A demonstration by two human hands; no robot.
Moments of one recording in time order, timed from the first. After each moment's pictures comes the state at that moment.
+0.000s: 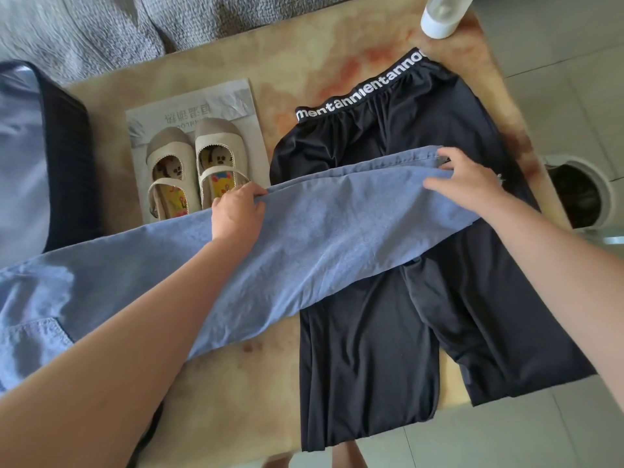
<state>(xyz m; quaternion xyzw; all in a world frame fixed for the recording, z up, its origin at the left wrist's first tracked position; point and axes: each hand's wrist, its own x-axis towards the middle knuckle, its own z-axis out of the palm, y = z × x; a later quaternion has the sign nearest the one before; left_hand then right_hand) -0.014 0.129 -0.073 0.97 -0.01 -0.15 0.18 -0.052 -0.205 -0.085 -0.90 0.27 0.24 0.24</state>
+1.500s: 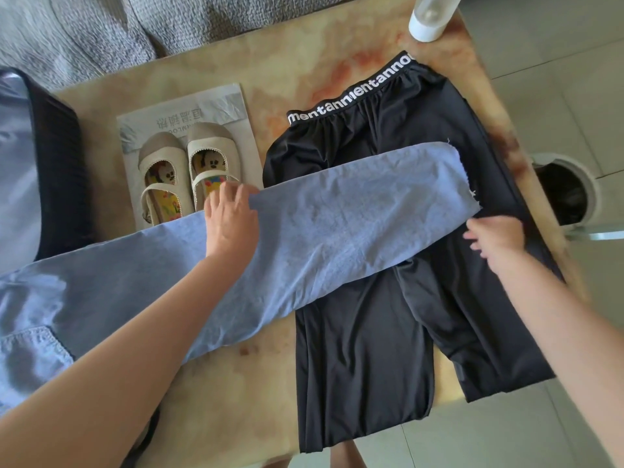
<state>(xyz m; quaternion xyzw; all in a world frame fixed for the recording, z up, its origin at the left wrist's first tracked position) -0.030 0.134 -0.082 0.99 -0.07 -0.07 0.14 -0.133 -0.237 -0.133 -0.70 0.57 0.06 0.43</state>
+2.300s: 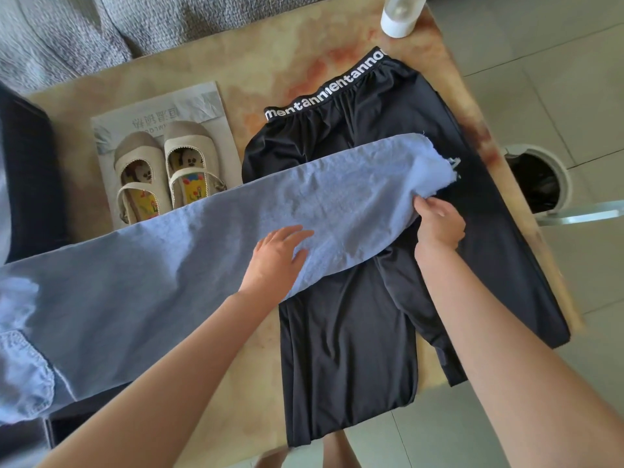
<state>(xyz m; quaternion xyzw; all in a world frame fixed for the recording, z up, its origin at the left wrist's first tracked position) -0.100 0.085 -0.089 0.91 -0.18 -0.26 0.26 -0.125 -0.162 -0.121 -0.63 0.59 -0.11 0.50</state>
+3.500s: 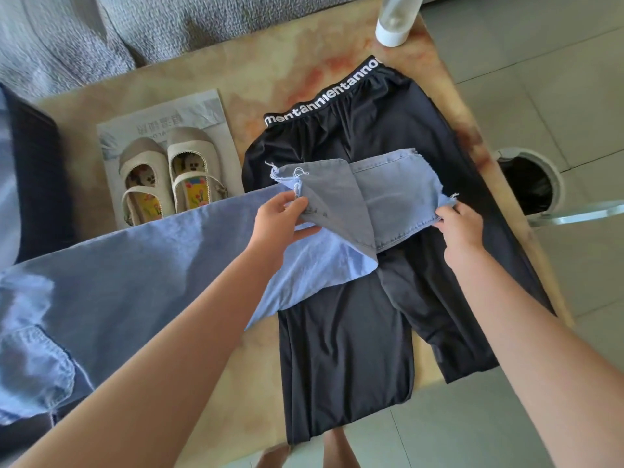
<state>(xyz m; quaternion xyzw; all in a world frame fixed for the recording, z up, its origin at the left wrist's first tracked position) -0.065 0.047 -0.043 0.66 0.20 -0.30 0.65 -0.142 -0.209 -0.122 -0.59 0.52 -0.08 0.61</state>
